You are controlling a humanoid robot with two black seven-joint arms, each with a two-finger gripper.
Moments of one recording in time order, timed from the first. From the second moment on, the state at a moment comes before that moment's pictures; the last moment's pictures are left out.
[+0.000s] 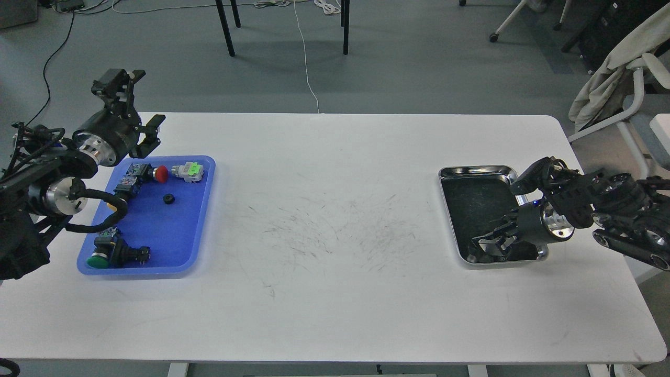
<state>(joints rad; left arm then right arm) -0.86 0.51 -0.35 -0.62 0.00 -0.28 -0.32 1.14 -0.59 -0.41 0.90 -1.64 0.21 0.47</state>
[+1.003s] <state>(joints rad) -0.86 0.52 -0.35 -0.62 0.00 -0.27 -0.32 1.15 -0.58 -0.41 0.89 -1.68 0.21 0.48</state>
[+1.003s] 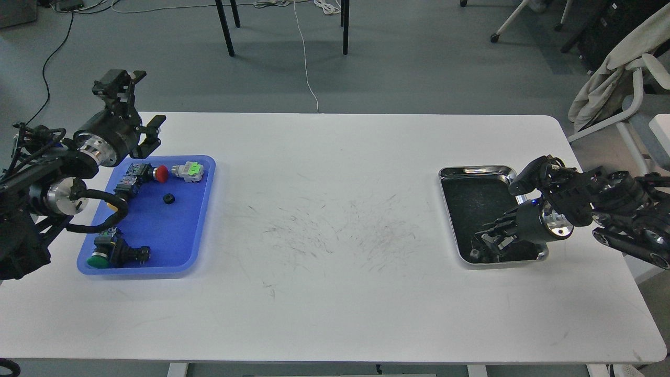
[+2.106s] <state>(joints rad) -0.85 0.62 -0.34 -0.66 0.00 -0.28 -0.32 1.25 -0.42 -0.06 1.02 -1.63 -0.07 0.49</state>
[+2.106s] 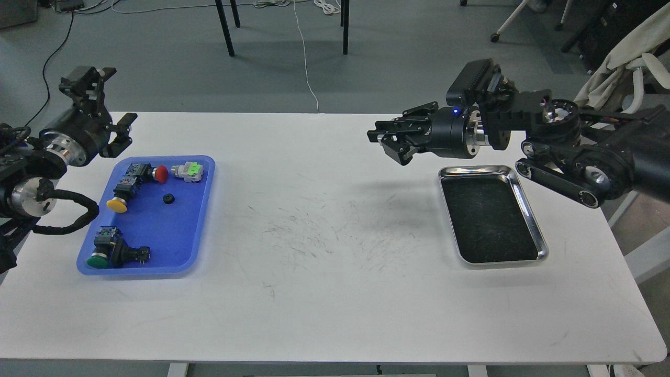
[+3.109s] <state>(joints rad) -0.85 0.79 -0.34 -0.80 0.00 -0.27 -0.32 0.99 -0.12 -0.05 0.94 -1.79 -0.32 0.49</state>
